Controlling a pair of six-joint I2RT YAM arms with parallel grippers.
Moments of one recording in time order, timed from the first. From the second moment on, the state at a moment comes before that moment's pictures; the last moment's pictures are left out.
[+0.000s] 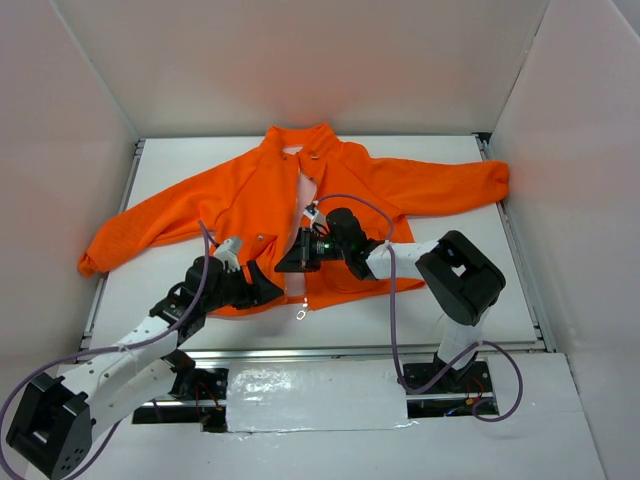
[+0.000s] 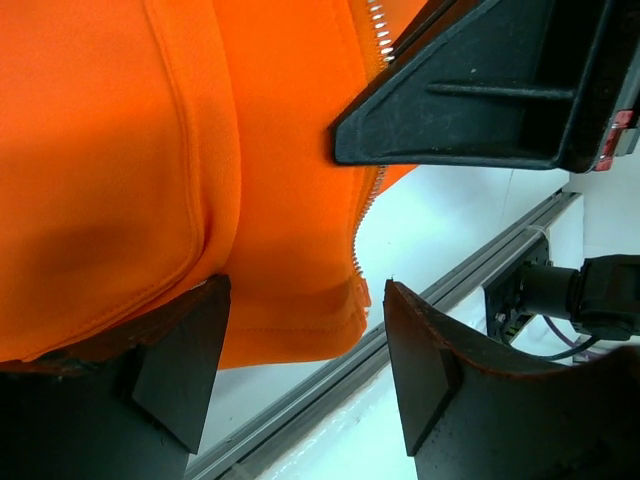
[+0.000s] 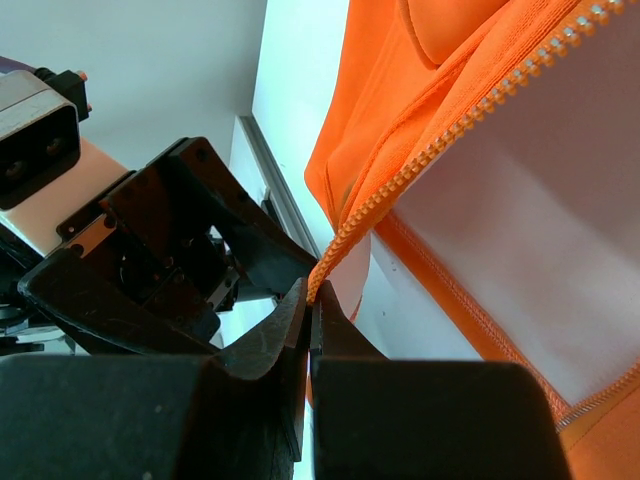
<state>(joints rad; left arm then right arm) -0.50 0.83 0.32 -0.04 0.28 -0.77 0.72 1.79 0.88 0.53 -0.64 0.99</state>
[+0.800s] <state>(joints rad) -0.51 0.90 0.29 0.10 0.31 -0.78 0.72 1.80 0.88 0.53 -0.64 0.99</state>
